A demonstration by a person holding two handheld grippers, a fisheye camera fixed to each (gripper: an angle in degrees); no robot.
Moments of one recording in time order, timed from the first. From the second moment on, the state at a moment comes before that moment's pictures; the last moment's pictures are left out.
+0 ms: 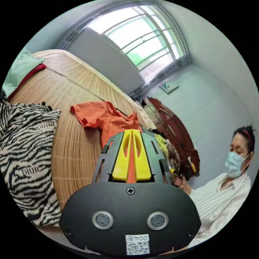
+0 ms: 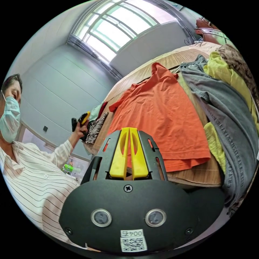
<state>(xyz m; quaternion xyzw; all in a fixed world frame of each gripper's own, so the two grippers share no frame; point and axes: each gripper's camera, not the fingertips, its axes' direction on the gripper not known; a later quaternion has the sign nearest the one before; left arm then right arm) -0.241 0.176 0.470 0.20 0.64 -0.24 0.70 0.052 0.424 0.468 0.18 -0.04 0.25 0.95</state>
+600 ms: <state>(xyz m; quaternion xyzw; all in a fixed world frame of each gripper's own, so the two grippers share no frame) -0.024 0.295 0.272 0.16 0.31 0.07 0.93 -0.030 0.494 0.442 0.21 -0.04 0.28 0.94</state>
